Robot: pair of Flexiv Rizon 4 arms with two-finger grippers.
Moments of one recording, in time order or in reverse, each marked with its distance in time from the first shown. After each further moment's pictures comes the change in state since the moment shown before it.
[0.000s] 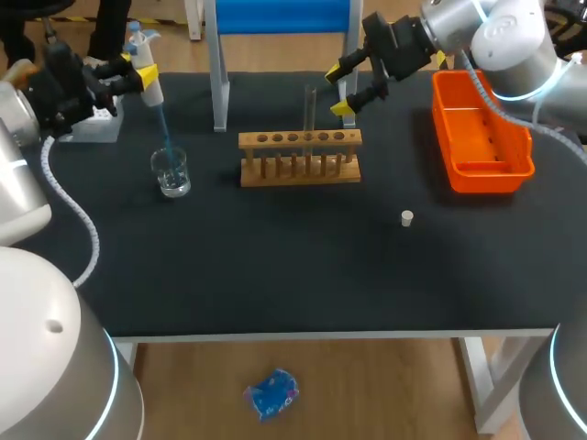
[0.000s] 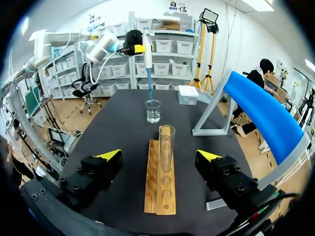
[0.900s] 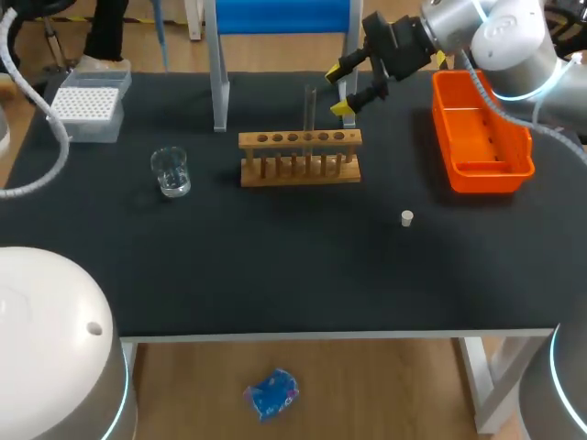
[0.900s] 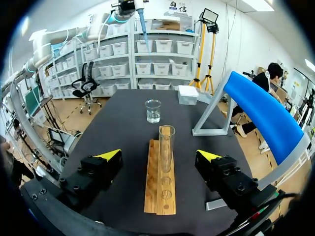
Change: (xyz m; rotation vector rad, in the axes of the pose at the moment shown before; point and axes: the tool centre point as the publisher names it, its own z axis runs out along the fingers) left arm 0.040 -0.202 0.018 -0.026 0.135 0.149; right arm 0.000 0.000 0.000 0.000 0.000 0.000
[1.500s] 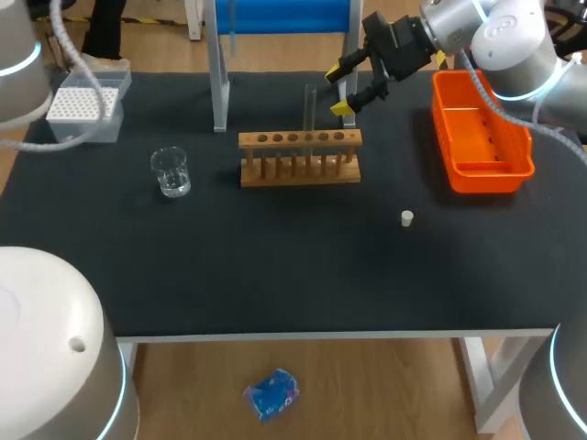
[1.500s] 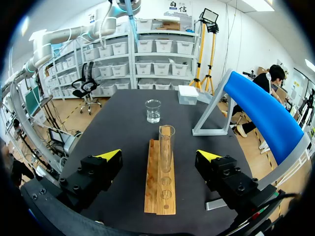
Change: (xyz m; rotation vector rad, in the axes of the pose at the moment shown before) left arm 0.054 -0.036 0.088 0.054 0.289 0.020; right arm 0.000 0.000 0.000 0.000 0.000 0.000
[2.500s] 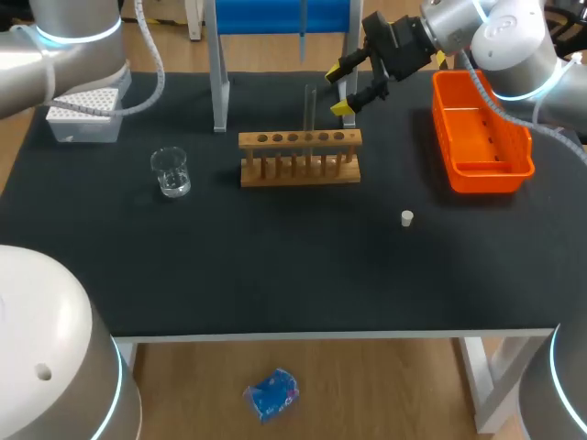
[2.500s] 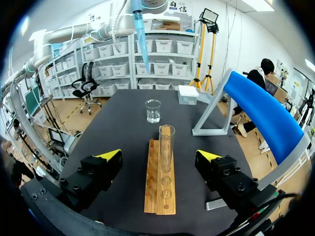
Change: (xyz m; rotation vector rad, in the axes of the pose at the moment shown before) left arm -0.017 0.029 0.097 0.043 0.221 -0.030; right arm 0.000 0.000 0.000 0.000 0.000 0.000
